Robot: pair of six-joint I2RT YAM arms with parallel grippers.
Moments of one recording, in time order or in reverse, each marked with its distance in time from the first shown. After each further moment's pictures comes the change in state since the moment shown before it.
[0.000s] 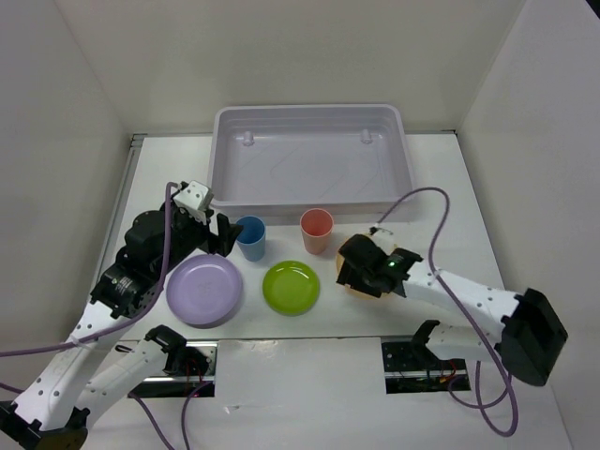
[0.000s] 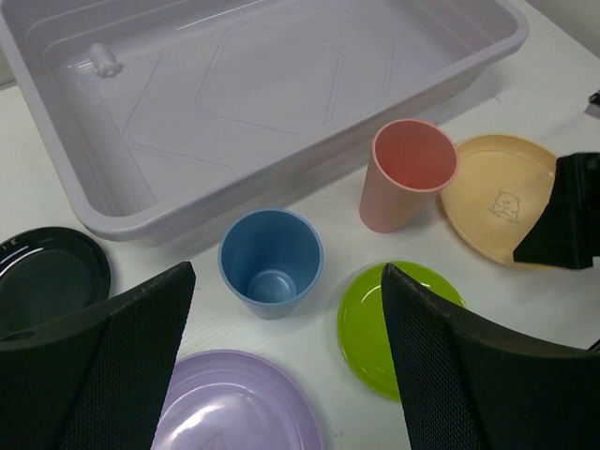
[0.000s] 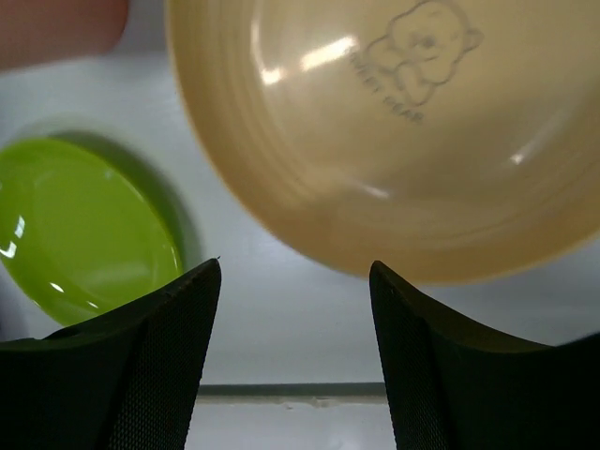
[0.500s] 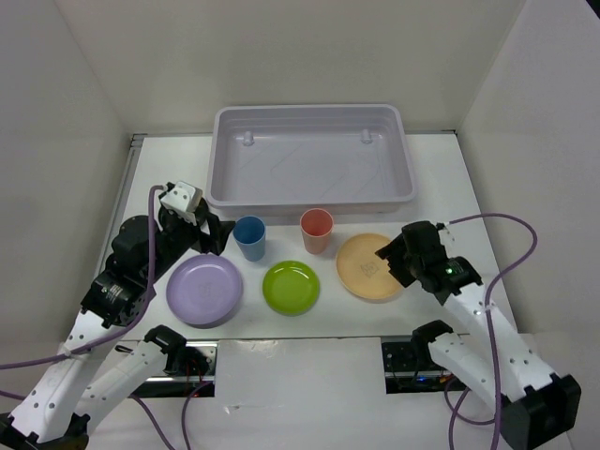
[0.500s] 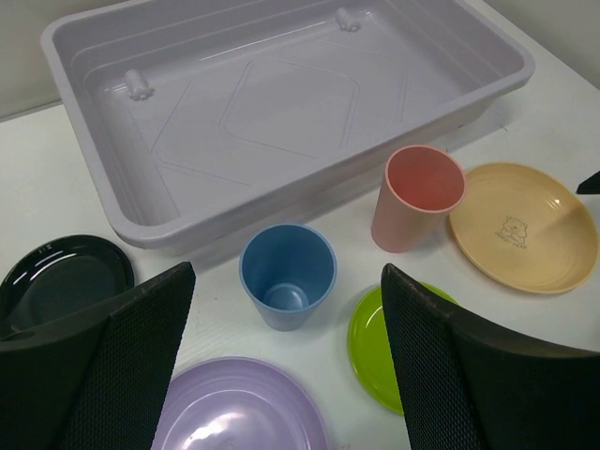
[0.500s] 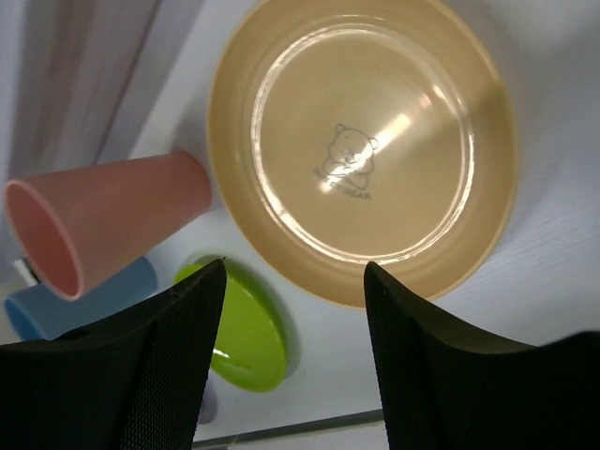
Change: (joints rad) left arm 0.019 -0.049 0.013 -0.007 -0.029 0.001; right arm -0.393 -0.318 -0.001 -0.088 -0.092 0.092
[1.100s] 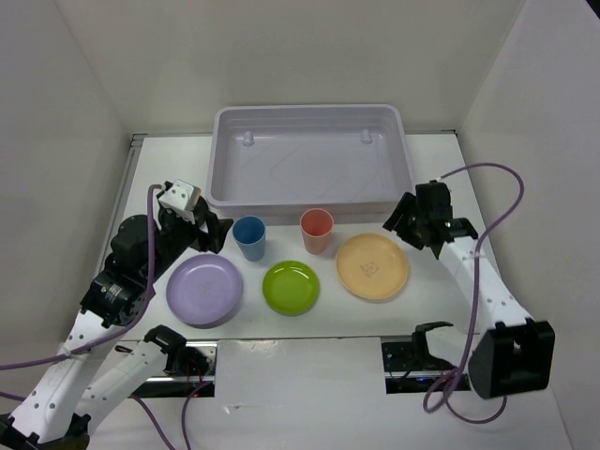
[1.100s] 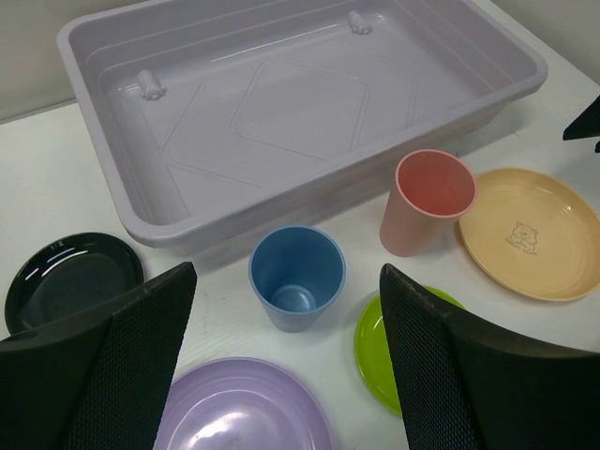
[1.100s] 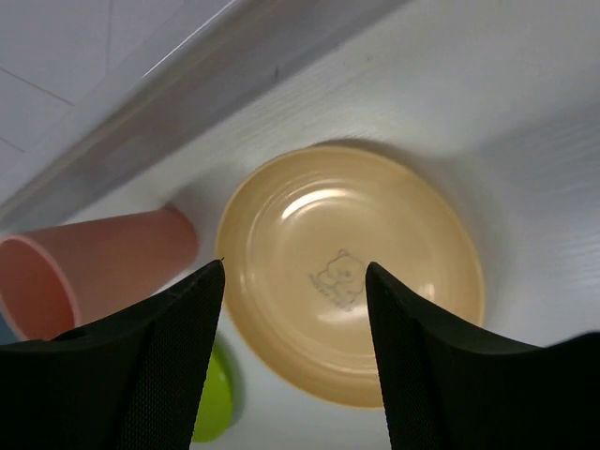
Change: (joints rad) left arm 0.008 0.003 0.005 0.000 -0.017 0.002; right arm -0.263 0.392 0.226 0.164 -0.172 -0.603
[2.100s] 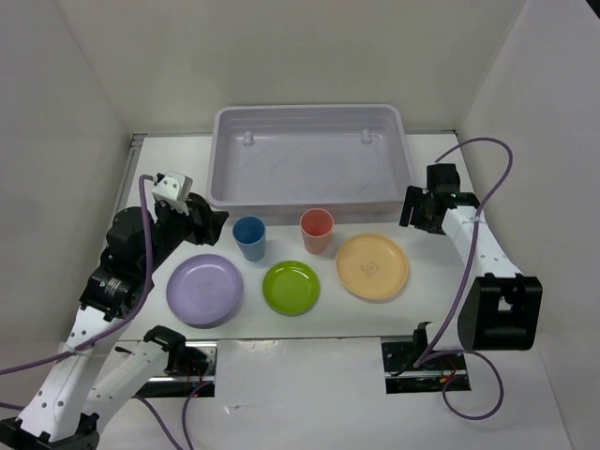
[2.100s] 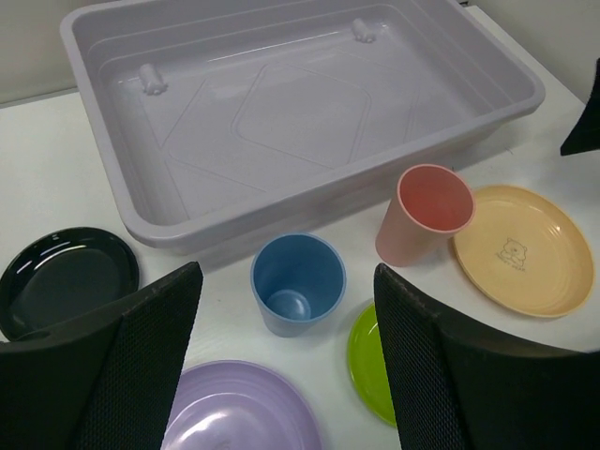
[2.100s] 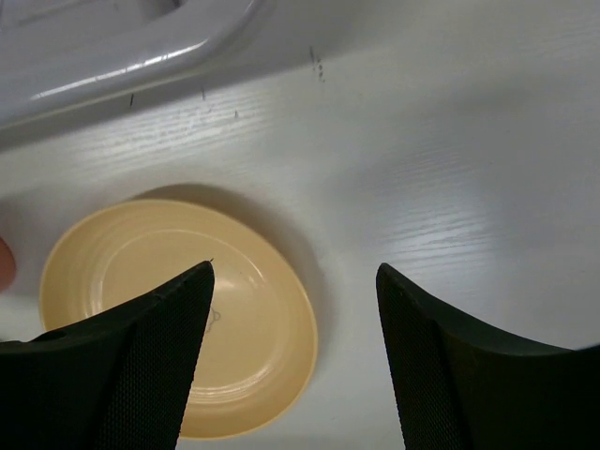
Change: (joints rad) left arm 0.103 0.034 0.033 -0.003 0.079 -0.048; right arm -0.123 0.183 0.146 -0.071 0.084 -0.377
